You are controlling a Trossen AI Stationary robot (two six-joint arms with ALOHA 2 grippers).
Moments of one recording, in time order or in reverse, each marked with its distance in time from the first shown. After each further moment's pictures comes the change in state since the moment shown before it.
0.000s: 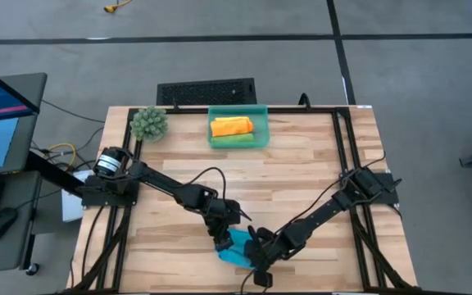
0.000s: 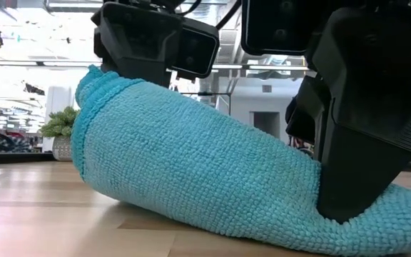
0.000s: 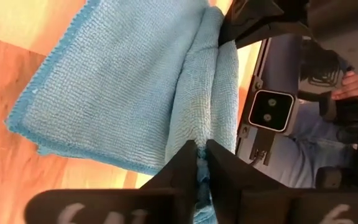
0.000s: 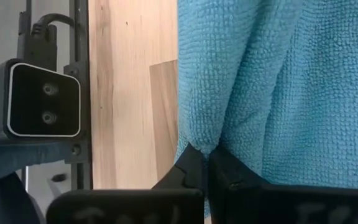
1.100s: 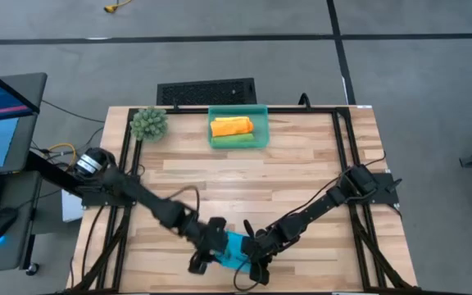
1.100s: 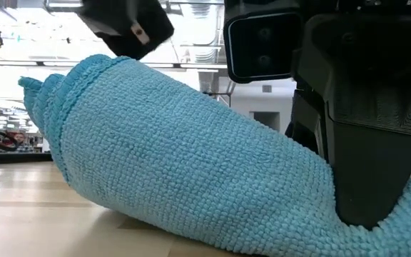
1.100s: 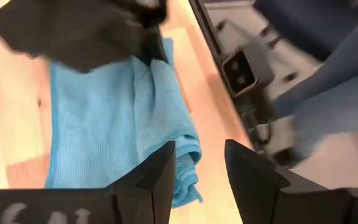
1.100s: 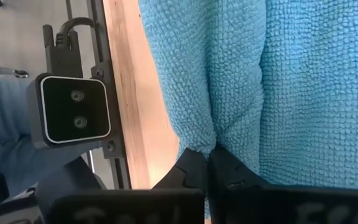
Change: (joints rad) left arm -0.219 -0.149 -0.001 -0.028 -0.367 0.542; right arm -0.076 0.003 -0.002 0.060 -0.224 0.106
